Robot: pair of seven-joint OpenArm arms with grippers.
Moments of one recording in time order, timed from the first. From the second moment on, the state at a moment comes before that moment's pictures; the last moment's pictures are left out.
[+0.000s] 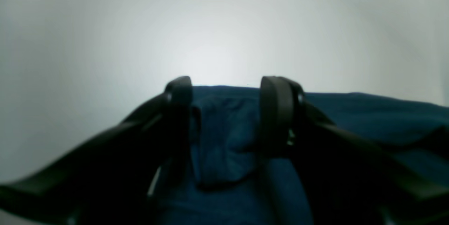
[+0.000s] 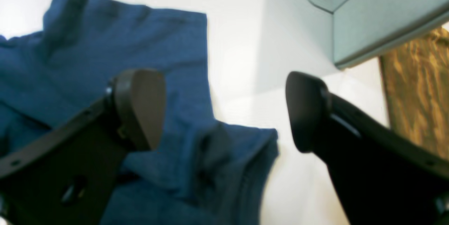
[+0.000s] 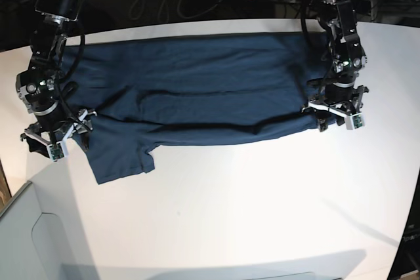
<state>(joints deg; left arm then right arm) 8.0 -9.5 -18.1 89.4 -17.8 -5.0 25.9 -0.4 12.2 21.7 92.0 -5.2 34.0 -28.4</state>
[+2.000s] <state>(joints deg) 9.2 -6.7 -17.8 90.1 -17.7 -4.8 26.1 24.5 11.8 17.1 50.5 -5.6 35.0 -31.9</state>
